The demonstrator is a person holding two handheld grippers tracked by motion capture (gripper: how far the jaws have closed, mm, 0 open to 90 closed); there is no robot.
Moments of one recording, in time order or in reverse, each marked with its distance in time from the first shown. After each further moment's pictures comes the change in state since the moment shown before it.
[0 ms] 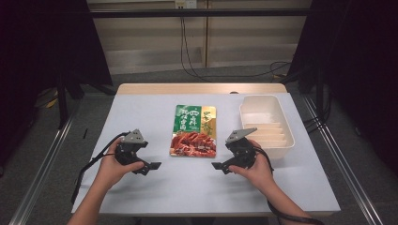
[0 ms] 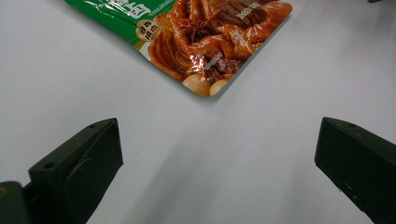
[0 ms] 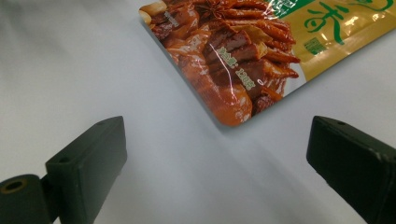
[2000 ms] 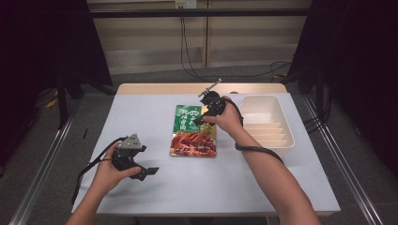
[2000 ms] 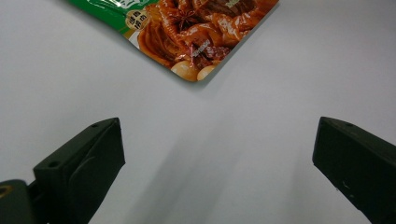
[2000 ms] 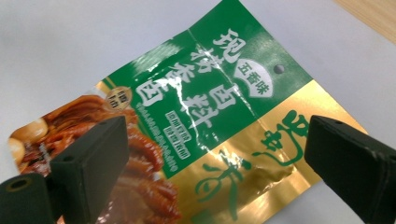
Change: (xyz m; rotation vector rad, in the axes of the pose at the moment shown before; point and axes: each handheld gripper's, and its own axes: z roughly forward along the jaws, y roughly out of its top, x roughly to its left) left arm -0.008 -0.011 -0.004 -0.020 -0.004 0.013; right arm -0.083 0.132 0.078 0.145 -0.057 0.007
